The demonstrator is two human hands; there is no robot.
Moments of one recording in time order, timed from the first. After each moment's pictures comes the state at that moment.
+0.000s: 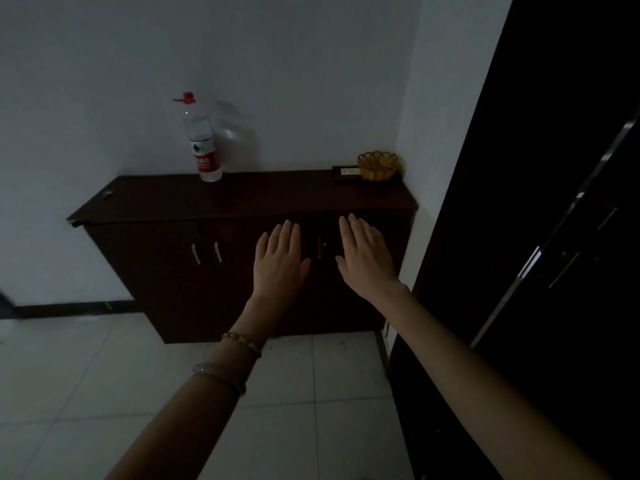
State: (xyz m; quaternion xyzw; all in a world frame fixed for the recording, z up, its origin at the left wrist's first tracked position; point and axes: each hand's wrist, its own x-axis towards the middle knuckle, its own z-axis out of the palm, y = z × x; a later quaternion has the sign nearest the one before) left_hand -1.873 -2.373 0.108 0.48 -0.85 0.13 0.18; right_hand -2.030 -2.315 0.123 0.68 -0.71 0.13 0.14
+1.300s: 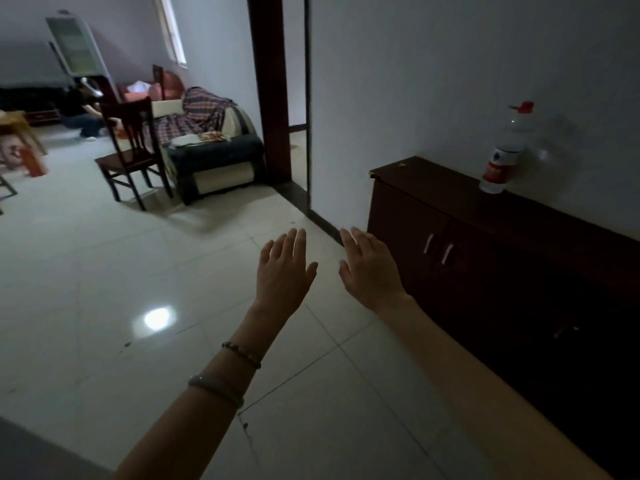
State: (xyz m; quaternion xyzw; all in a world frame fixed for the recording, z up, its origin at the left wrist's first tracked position) left_hand -1.620 -2.201 0.109 0.81 -0.53 0.18 0.16; right_hand -1.751 -2.301 0.120 0.93 -0.26 0.25 0.02
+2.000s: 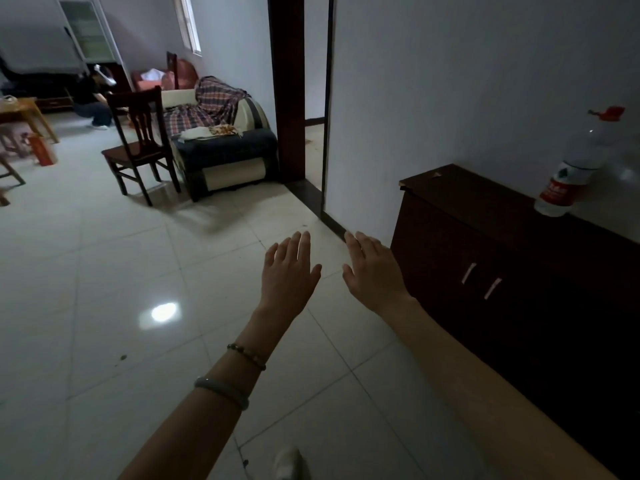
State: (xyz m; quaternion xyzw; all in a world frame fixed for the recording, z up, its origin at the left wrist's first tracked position) left_hand -1.485 -2.322 0.078 0.84 -0.51 0.16 0.15; right_hand -1.610 -2.430 0.087 0.94 -0.26 0.20 0.02
